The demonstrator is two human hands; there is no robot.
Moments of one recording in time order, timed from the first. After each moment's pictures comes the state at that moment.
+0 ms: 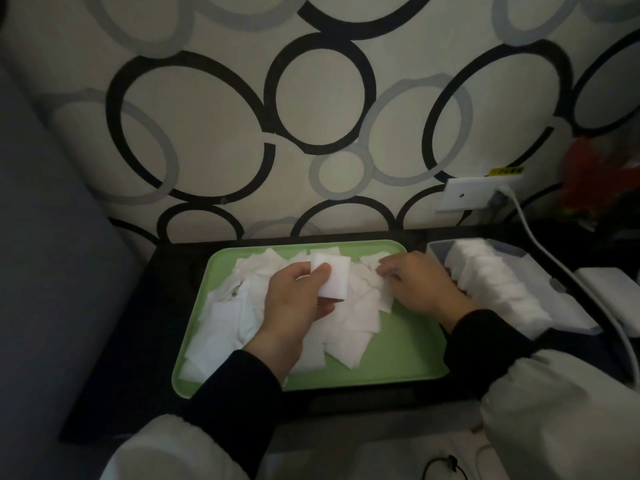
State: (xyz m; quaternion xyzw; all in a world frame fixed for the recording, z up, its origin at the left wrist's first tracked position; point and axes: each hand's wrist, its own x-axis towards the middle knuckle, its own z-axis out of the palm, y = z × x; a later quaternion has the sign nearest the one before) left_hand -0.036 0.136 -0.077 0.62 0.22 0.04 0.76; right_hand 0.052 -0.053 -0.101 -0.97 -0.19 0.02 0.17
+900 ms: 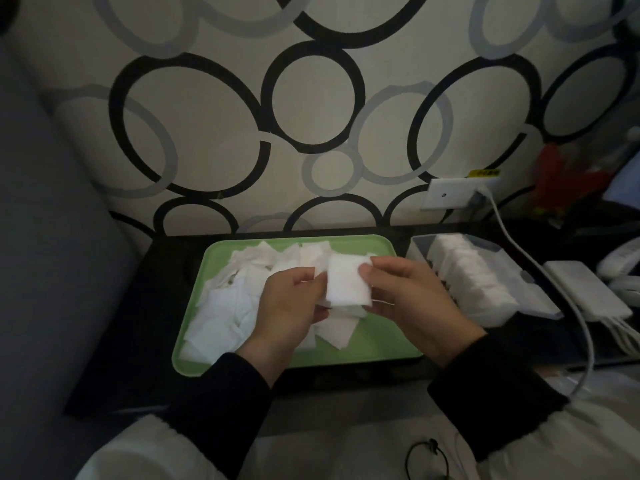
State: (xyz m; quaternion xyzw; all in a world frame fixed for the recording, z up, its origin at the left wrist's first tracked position) left_hand -0.077 0.130 -0.062 0.68 0.15 0.02 0.72; right_hand -0.050 -0.029 -0.050 -0.64 0.01 0.14 0.76
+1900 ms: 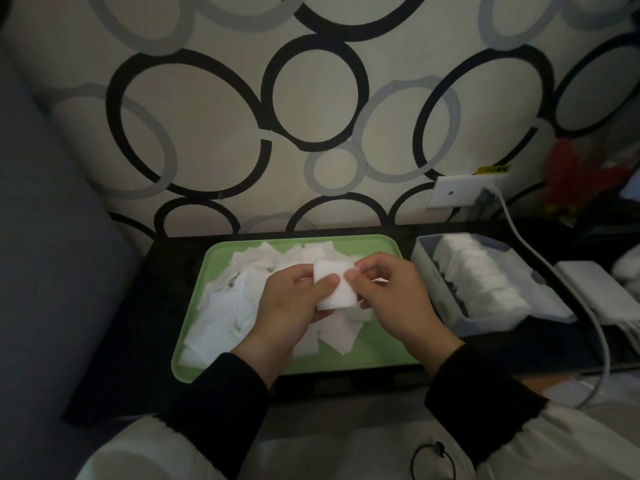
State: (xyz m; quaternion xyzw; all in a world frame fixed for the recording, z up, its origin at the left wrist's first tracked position) left_hand -0.069 0.135 -0.066 0.65 0.14 0.01 0.75; right_hand -0.029 -0.013 -0.079 -0.79 -0.07 -0.02 0.61
